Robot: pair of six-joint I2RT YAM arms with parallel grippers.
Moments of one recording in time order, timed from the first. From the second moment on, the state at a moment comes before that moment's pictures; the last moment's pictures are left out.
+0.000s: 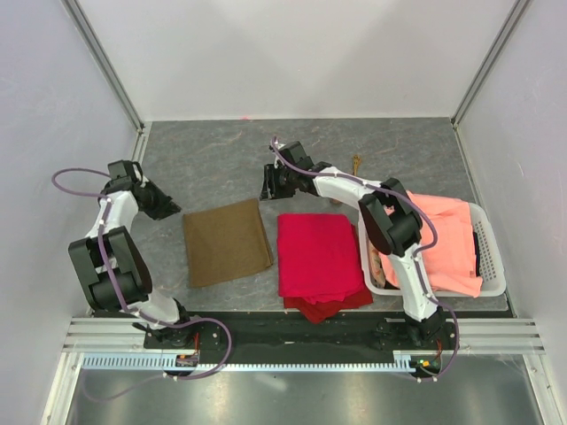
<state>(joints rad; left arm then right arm) 0.37 1.56 1.06 -0.56 0.31 -0.51 0.64 2.27 1.72 -0.21 -0.30 0.48</state>
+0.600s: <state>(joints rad) 0.35 1.80 1.03 -0.51 0.38 -0.56 0.84 2.08 1.35 -0.15 -0.34 0.48</state>
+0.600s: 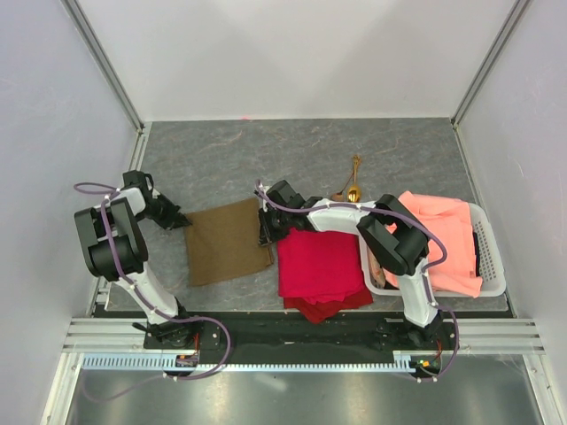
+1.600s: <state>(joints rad) 0.27 1.54 0.95 -0.52 0.37 -0.56 0.90 2.00 1.33 -0.19 -0.22 0.38</state>
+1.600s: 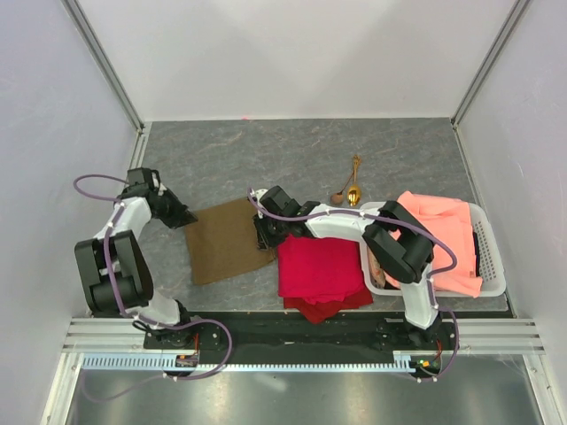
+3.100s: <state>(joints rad) 0.19 1.81 1.12 -0.46 0.35 -0.69 0.82 2.22 1.76 -0.38 -0.15 0.18</state>
